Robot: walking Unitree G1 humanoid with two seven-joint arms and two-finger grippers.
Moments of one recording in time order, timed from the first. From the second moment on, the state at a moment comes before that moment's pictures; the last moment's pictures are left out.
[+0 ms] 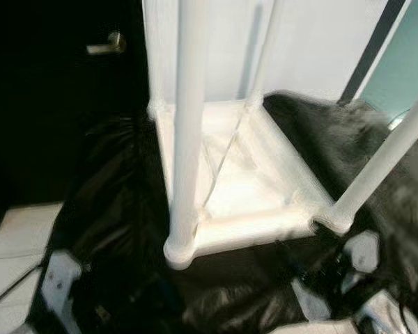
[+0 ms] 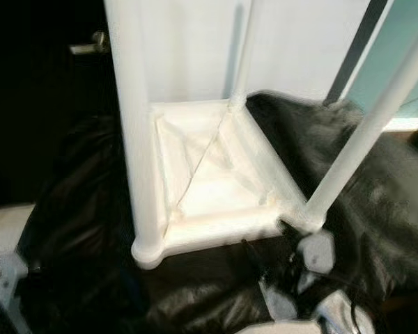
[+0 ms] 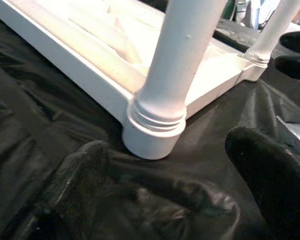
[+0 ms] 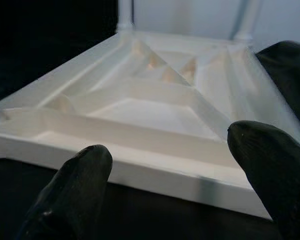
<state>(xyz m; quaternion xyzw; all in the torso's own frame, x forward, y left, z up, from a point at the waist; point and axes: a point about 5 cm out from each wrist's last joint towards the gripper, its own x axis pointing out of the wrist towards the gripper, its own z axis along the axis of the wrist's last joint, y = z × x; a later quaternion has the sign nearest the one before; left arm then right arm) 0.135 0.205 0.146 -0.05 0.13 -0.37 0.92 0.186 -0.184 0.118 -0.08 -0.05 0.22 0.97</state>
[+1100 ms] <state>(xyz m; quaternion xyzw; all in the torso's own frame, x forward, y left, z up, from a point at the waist) 0.141 0.212 0.153 -0.06 0.12 -0.37 0.92 0.197 -0.187 0.125 -0.09 -0.05 0.23 0.97</state>
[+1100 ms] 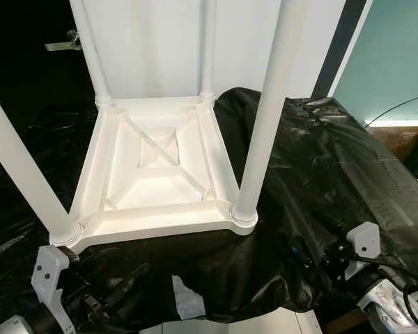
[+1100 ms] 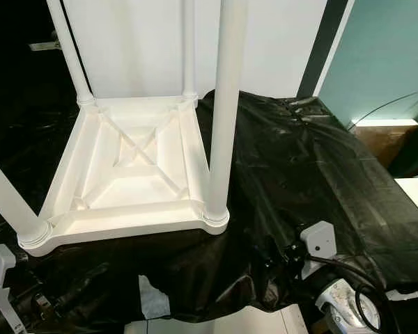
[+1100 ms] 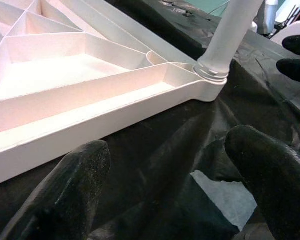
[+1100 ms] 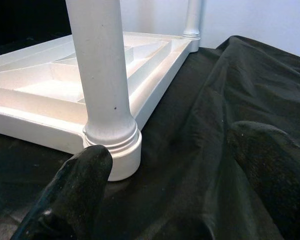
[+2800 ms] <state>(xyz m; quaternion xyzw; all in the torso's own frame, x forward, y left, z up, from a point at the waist) 0.153 0.225 0.152 -0.07 0.13 -0.35 0.93 0.188 -0.187 0.118 -0.09 -0.05 0.20 0.97</state>
